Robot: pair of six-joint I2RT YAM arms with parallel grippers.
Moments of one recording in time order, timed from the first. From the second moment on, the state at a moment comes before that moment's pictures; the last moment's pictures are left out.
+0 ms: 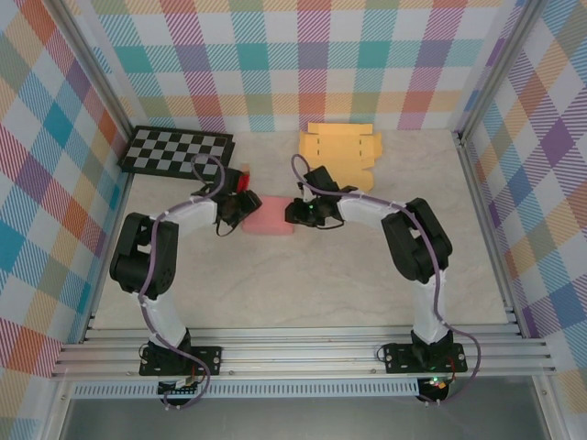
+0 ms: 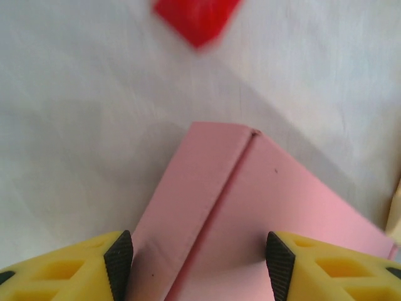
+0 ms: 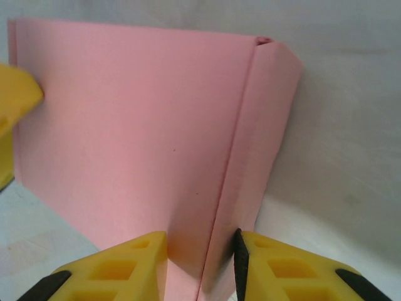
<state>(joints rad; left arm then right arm) -0.27 1.84 1.18 -0.29 0.09 -0.84 0.62 2.09 1.44 -0.29 -0.37 0.65</state>
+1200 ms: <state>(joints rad) -0.24 1.51 1.27 -0.53 0.08 -0.71 0.36 2.28 1.97 -0.66 -0.09 0.33</state>
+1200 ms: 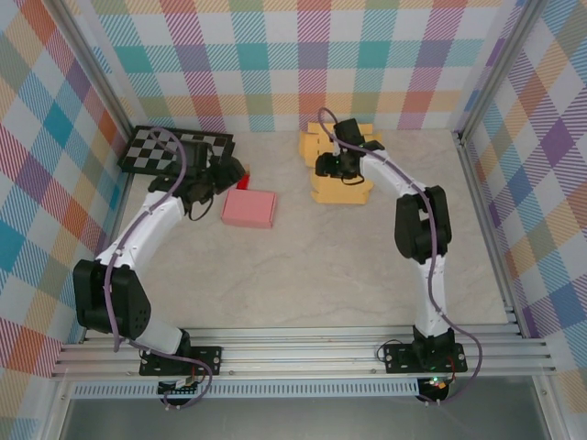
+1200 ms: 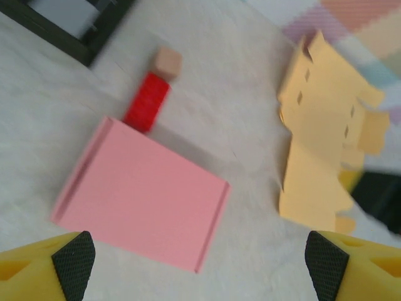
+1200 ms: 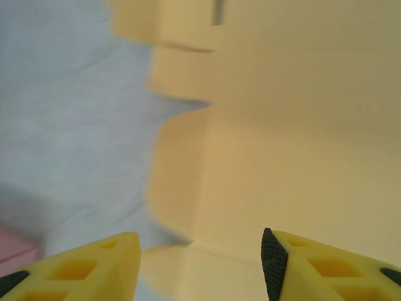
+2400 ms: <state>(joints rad) -0.60 1.83 1.34 -0.48 0.12 -0.63 0.54 1.62 0.90 -0.65 -0.16 0.43</state>
